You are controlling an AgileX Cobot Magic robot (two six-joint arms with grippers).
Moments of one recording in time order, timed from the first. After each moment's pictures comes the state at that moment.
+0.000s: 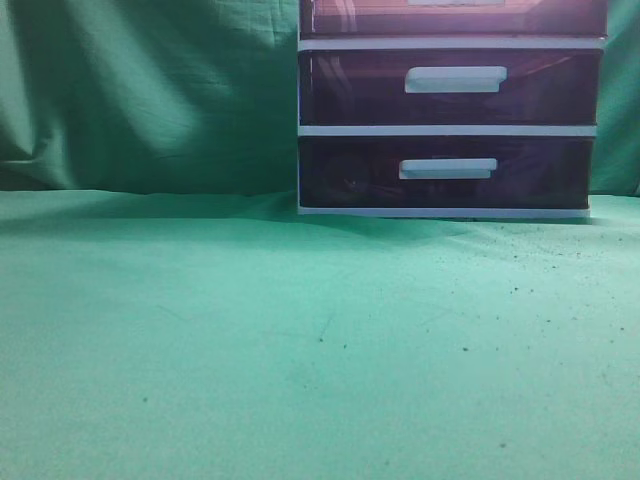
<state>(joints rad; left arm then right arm) 0.06 -0.01 0.02 -0.14 0.16 0.04 0.04 -0.01 0.03 0.02 0.39 0.03</state>
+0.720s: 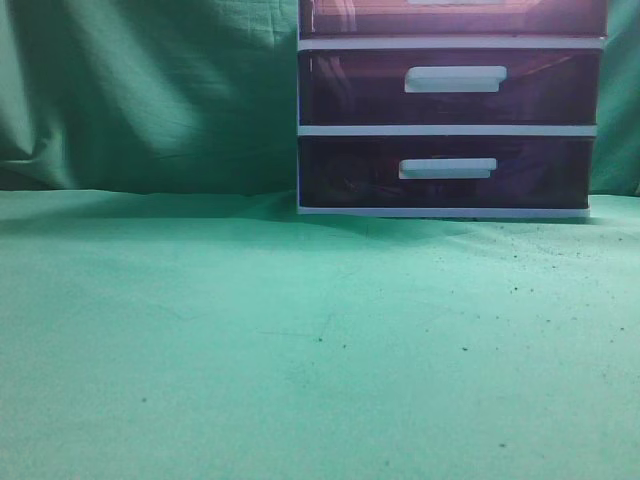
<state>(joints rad) 0.06 0.05 -0.12 -0.09 0.07 -0.11 0.04 -0.01 0.03 0.02 0.39 0.03</state>
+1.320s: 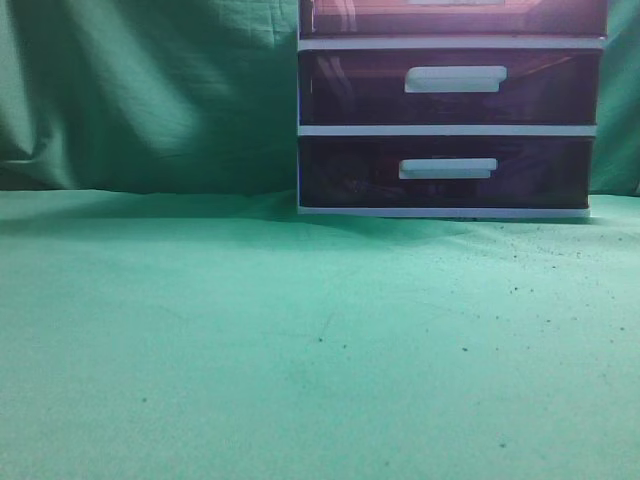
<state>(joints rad) 0.05 0.62 -0.37 -0.23 0.28 0.07 0.04 -0.01 0.03 0.02 0.39 0.03</state>
